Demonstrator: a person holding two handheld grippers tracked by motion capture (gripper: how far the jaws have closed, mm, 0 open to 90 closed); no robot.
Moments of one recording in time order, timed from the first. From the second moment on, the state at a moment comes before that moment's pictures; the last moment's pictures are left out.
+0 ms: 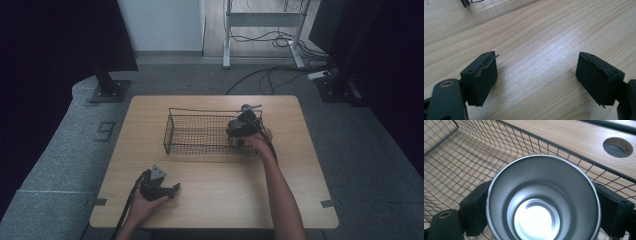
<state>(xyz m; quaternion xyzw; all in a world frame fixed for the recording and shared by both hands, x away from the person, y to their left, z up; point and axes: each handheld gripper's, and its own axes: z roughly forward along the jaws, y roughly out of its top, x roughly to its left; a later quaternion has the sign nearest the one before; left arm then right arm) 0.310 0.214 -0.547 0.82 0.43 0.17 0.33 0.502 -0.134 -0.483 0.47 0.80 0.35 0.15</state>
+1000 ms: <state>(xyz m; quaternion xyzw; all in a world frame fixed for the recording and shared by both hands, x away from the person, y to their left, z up) 0.311 0.214 -0.547 0.83 0.42 0.17 0.33 0.499 -0.133 -0.478 0.47 0.80 0.33 0.16</state>
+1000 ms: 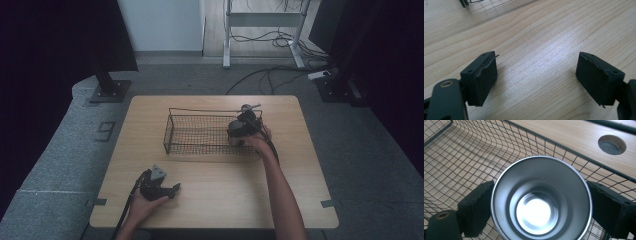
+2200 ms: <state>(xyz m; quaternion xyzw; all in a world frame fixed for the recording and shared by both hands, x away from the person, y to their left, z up) 0.311 0.214 -0.547 0.83 0.42 0.16 0.33 0.436 -0.168 -0.444 0.44 0.75 0.45 0.19</state>
